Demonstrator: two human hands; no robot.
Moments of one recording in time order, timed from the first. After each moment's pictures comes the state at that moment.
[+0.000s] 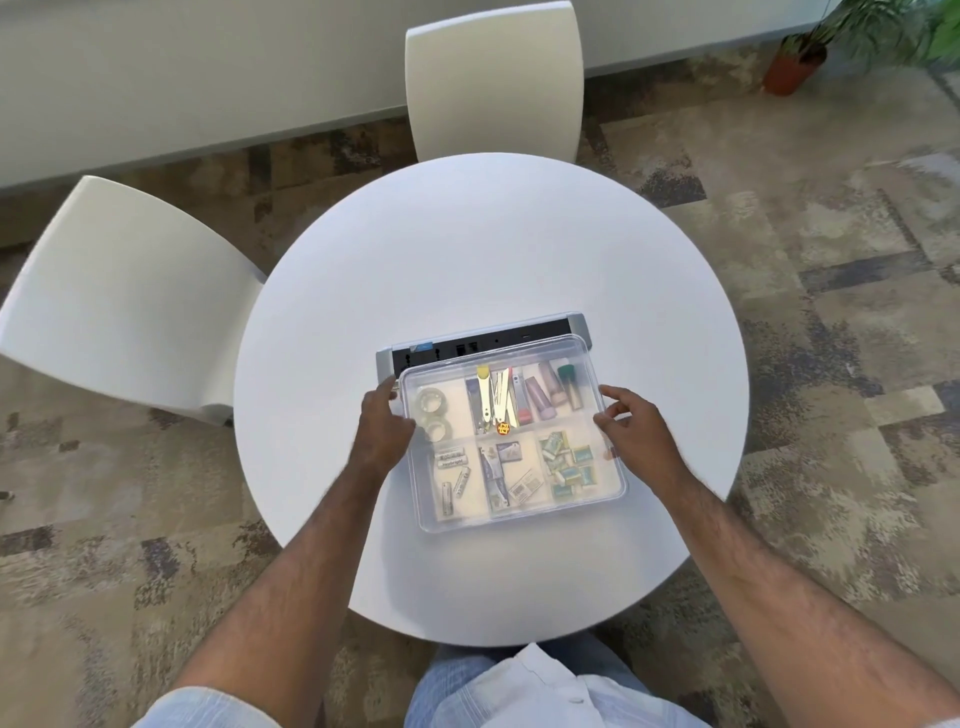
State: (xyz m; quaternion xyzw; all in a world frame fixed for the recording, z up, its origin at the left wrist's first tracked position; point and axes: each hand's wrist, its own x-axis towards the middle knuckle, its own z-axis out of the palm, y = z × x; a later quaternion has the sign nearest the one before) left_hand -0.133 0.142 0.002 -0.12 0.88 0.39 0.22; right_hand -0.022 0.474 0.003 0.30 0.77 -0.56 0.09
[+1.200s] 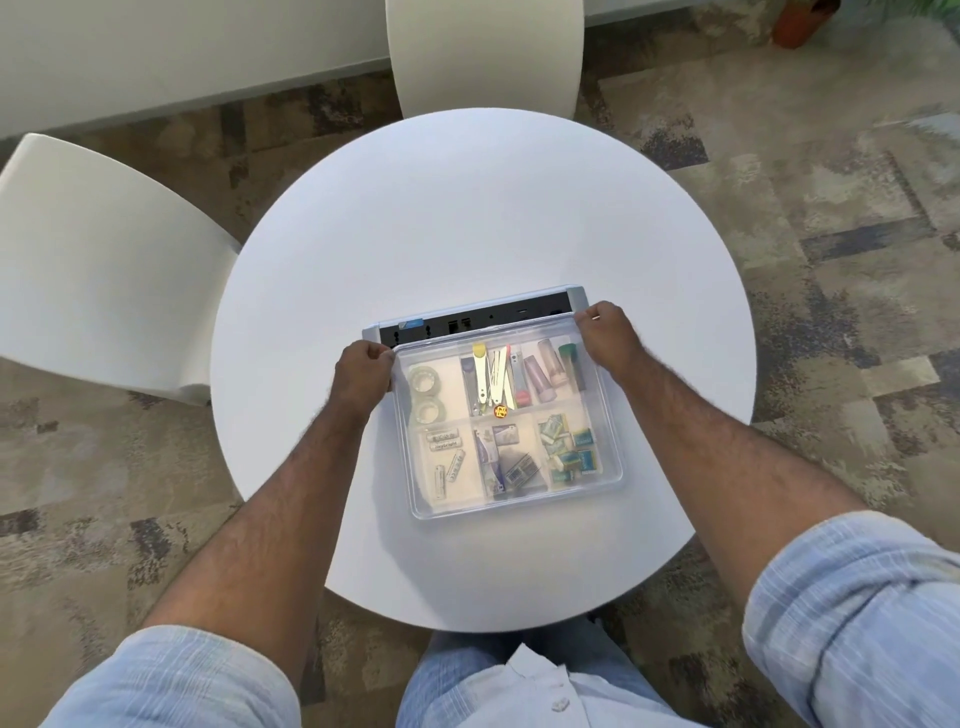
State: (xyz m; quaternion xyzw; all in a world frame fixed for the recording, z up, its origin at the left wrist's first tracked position) left_hand -0.194 0.141 -0.023 -0.20 0.84 0.44 0.22; right_hand -0.147 0.477 -0.028 0.35 0.80 -0.47 0.11
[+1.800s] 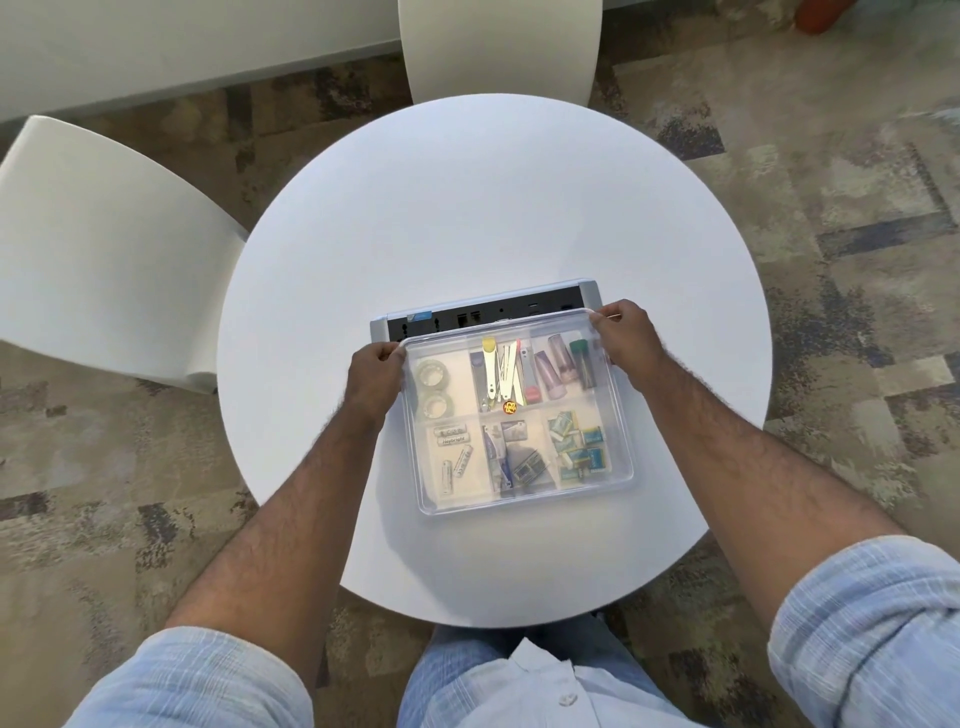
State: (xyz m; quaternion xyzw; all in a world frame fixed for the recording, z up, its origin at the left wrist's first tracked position) left_hand -0.183 0.142 -0.036 -0.23 0.81 0.50 0.20; right_hand -0.138 0.483 -0.029 0.38 0.76 -0.53 0.10
